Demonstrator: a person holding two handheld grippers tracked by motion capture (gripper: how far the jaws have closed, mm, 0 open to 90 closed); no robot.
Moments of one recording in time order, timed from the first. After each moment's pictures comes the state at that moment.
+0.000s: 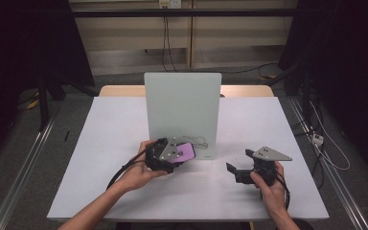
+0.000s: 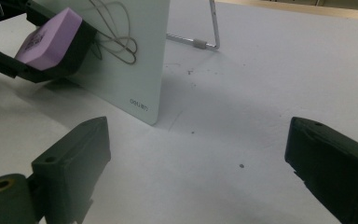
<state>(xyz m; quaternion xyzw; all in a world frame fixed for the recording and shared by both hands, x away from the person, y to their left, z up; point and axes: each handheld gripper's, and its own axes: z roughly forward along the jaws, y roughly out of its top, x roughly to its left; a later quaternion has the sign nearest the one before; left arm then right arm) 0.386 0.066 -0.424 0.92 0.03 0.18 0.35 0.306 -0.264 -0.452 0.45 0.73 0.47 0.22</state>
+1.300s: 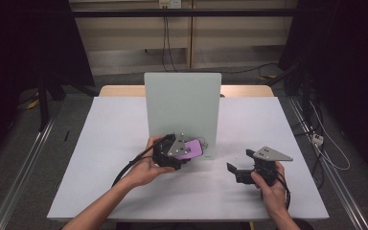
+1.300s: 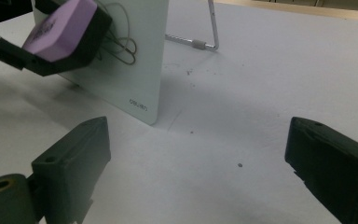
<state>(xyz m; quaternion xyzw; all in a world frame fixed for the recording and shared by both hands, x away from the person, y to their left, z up) 0.388 0.039 -0.420 0.92 0.01 0.18 0.35 0.305 -0.265 -0.451 0.46 0.72 0.47 0.22</state>
